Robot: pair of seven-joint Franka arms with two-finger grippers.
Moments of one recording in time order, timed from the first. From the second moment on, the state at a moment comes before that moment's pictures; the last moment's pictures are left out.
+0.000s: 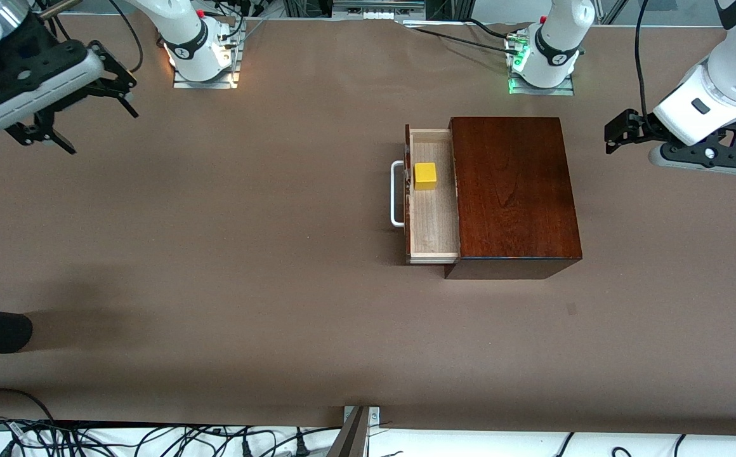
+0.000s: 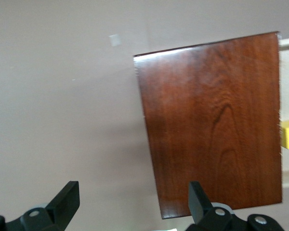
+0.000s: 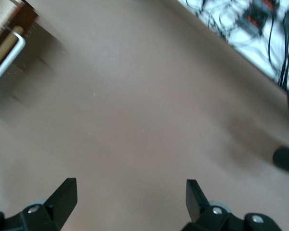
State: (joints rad) left arm -0.02 -0.02 -0.11 -1.67 -0.01 1.54 0.03; right arm 0.29 0.09 -0.04 -1.25 0.01 1.43 -0.37
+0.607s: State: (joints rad) left arm -0.11 0.11 -0.21 -1.61 -0.14 1.54 0.18; right arm 0.22 -0.11 -0.10 -1.74 0.01 1.64 -0.19
